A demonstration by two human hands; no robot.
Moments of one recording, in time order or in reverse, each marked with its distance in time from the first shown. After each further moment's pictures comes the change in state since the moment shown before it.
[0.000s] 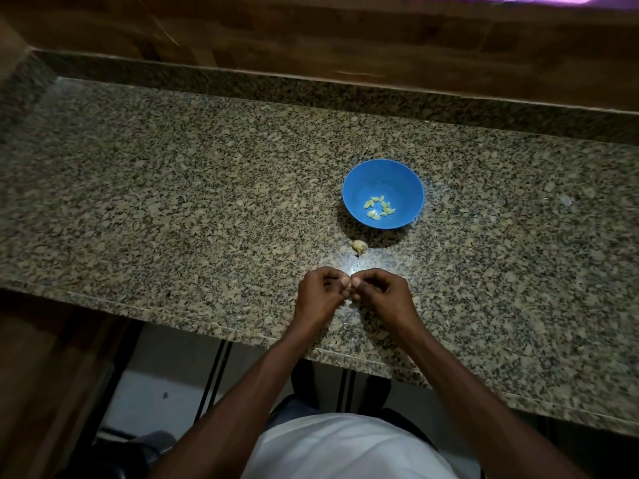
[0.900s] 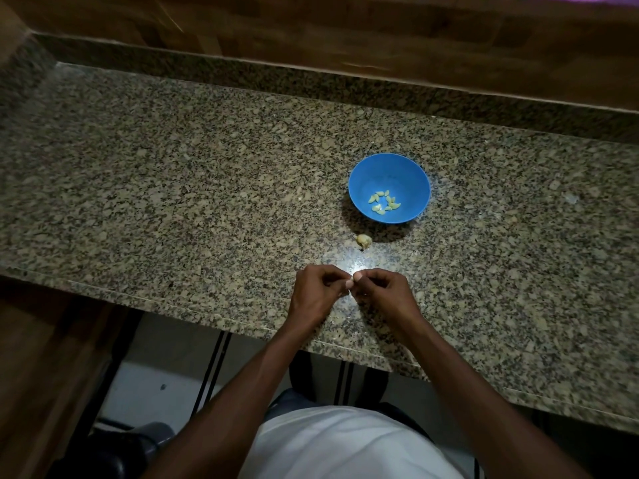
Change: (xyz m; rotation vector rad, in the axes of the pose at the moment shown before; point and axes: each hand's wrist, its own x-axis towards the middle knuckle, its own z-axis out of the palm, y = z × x) left_hand -0.003 -0.007 -0.015 0.119 -0.031 0.145; right_hand -0.001 0.004 0.006 -0.023 -0.010 0.087
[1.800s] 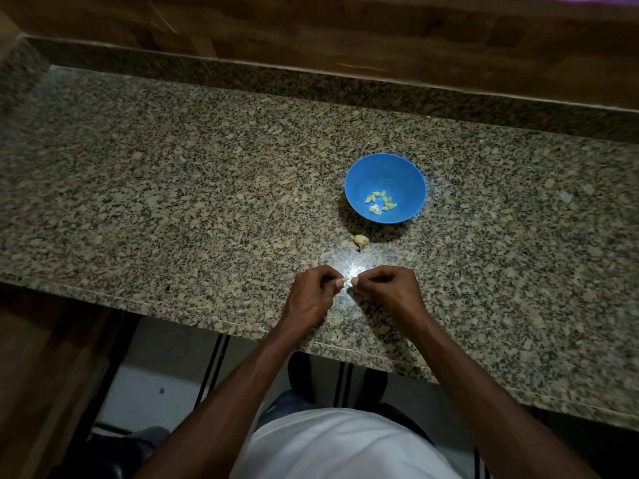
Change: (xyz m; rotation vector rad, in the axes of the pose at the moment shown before) left_hand 0.005 -0.013 -0.003 0.235 -0.037 0.070; right_hand 0.000 -0.012 -0.012 0.005 0.048 0.030
